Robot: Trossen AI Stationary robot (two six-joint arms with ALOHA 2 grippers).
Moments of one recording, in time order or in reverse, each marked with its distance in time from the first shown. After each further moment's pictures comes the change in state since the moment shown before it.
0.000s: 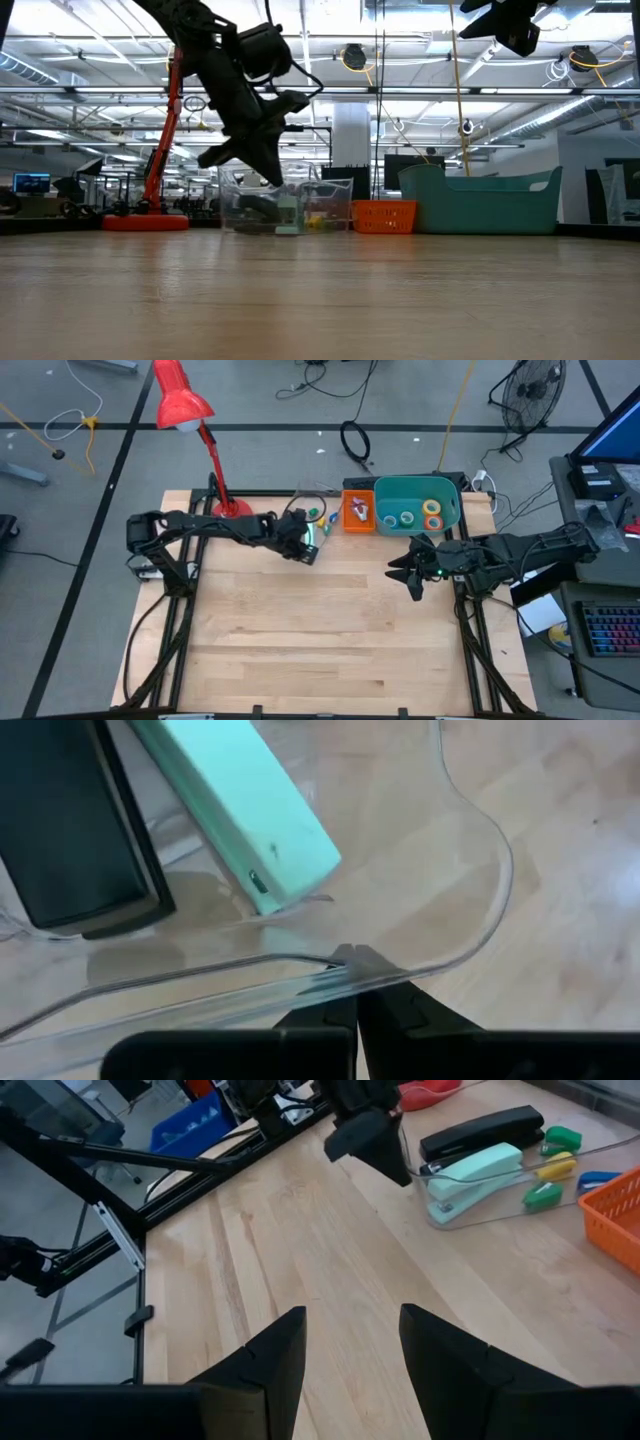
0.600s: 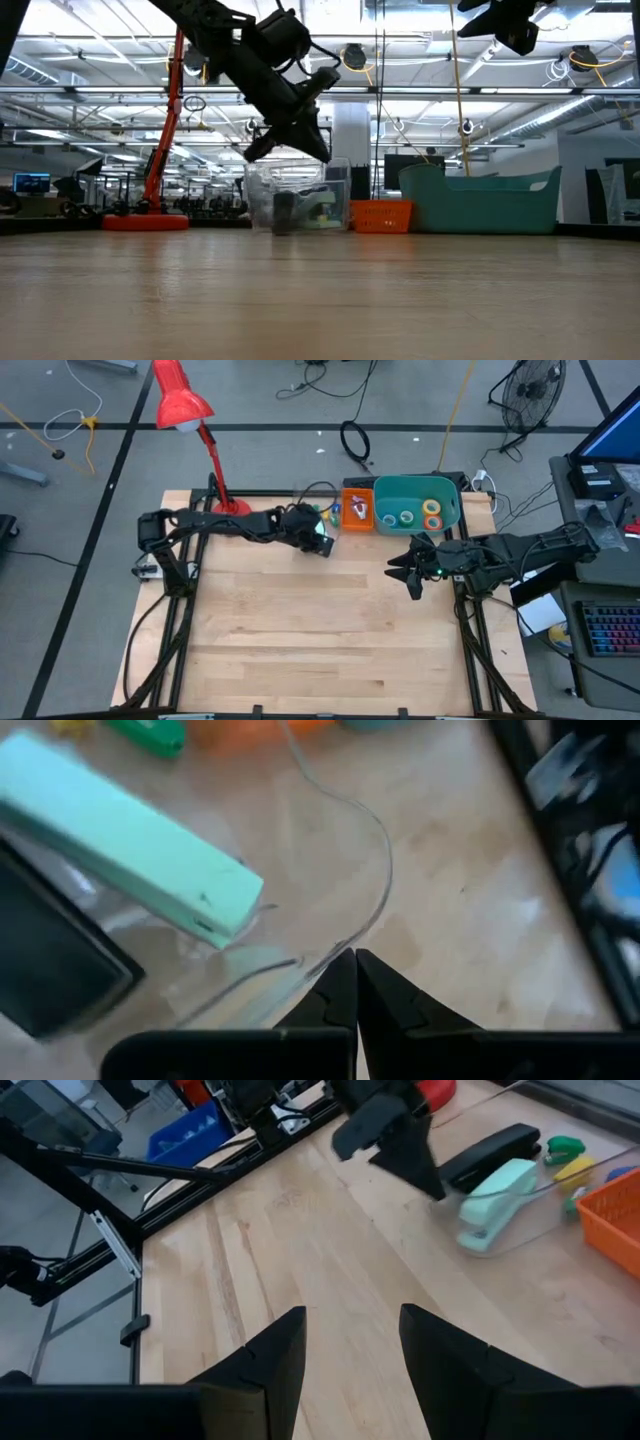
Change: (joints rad) left arm 0.000 0.065 0.115 0.175 0.019 0.014; right arm 0.000 0.000 0.000 0.013 0.023 -0.002
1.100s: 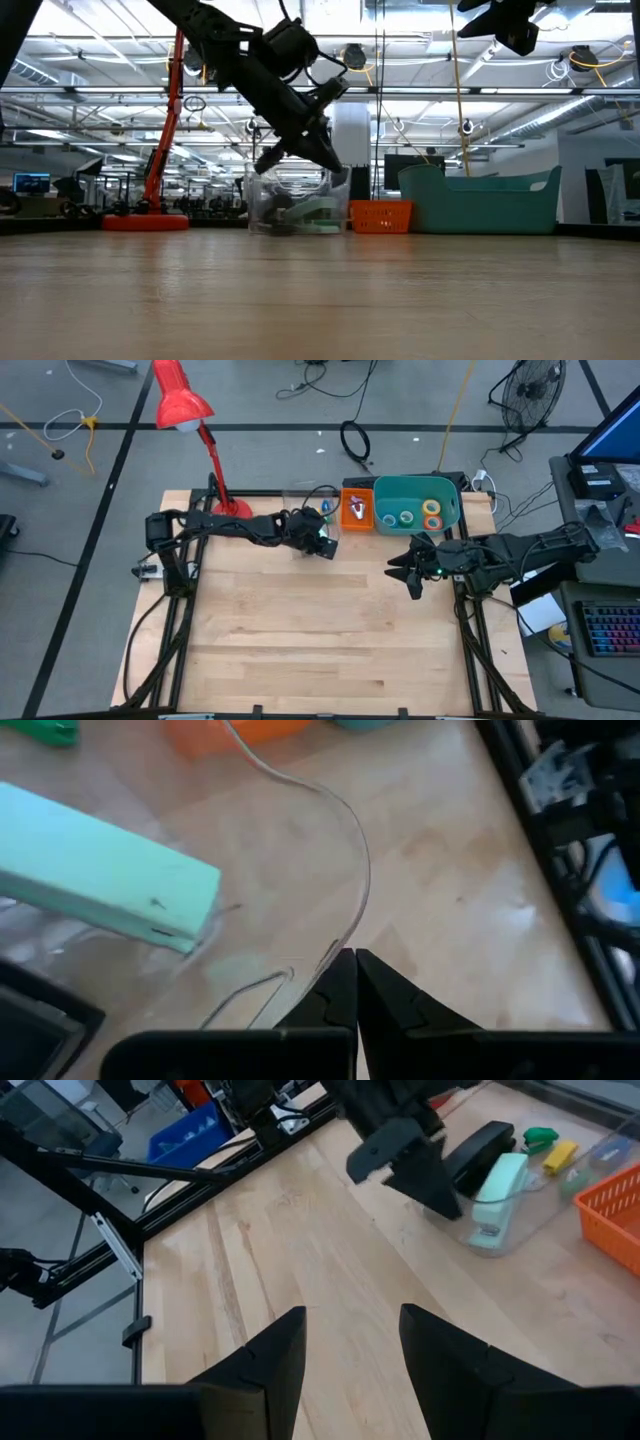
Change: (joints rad) left arm -0.016 0.070 0.001 0.116 0.008 -0.022; right arm 0.000 0.000 0.000 0.000 -0.004 0.008
